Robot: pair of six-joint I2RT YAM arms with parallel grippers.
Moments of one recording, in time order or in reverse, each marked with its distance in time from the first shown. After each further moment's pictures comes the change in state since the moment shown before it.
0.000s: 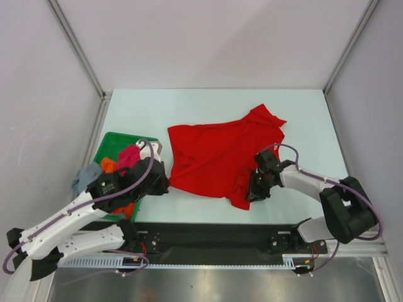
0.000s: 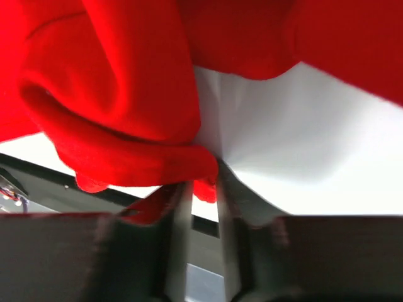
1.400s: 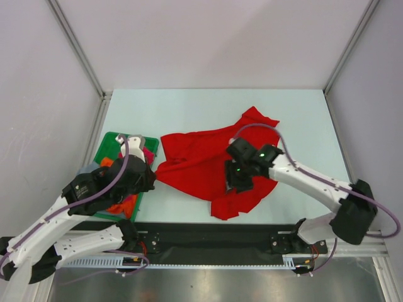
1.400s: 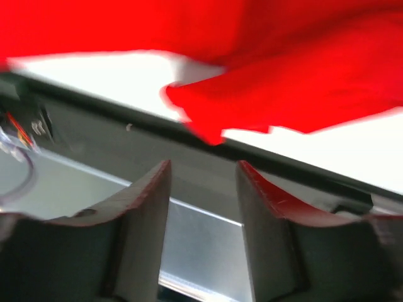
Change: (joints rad) left arm 0.002 -0.042 0.179 -0.166 -0.105 0.042; right arm 0.399 0.031 0.522 -0.413 0.177 0.100
